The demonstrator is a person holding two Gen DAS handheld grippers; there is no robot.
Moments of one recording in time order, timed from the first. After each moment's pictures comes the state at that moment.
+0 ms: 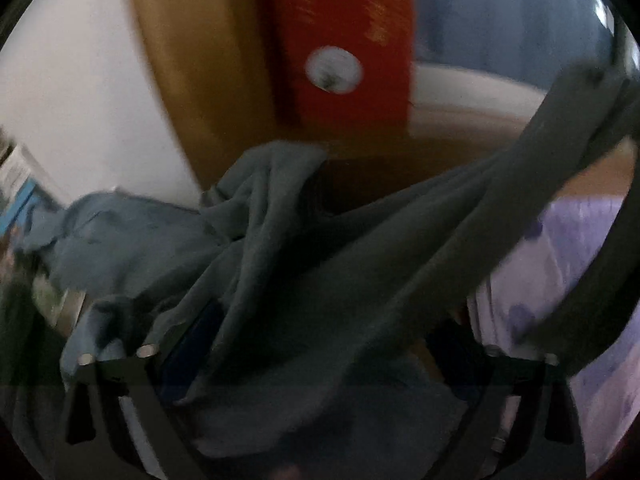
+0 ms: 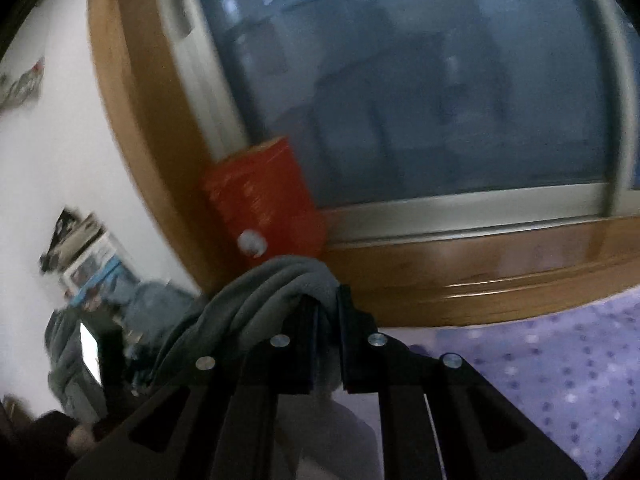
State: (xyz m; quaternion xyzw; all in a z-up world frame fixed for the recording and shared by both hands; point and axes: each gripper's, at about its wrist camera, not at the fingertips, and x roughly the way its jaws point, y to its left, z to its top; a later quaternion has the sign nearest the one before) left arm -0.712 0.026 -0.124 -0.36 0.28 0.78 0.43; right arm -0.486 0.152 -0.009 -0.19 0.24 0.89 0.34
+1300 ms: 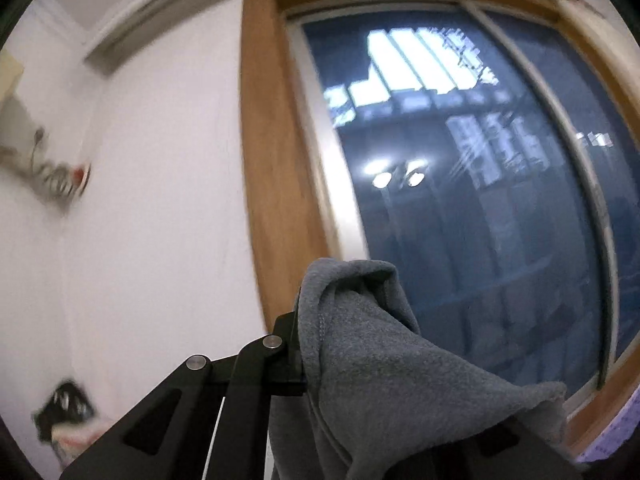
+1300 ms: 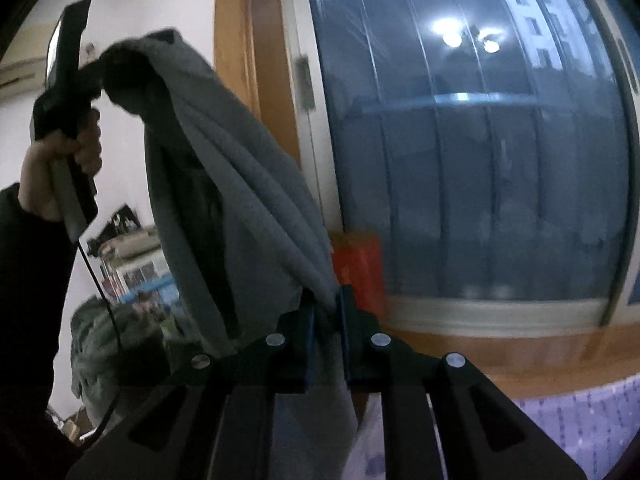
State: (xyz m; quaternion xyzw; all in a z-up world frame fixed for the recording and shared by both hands) left arm -0.685 -0.086 0.296 0.16 0.04 0.88 0.44; right arm -0.493 0.055 0.096 -0.10 0.09 0.96 0.26
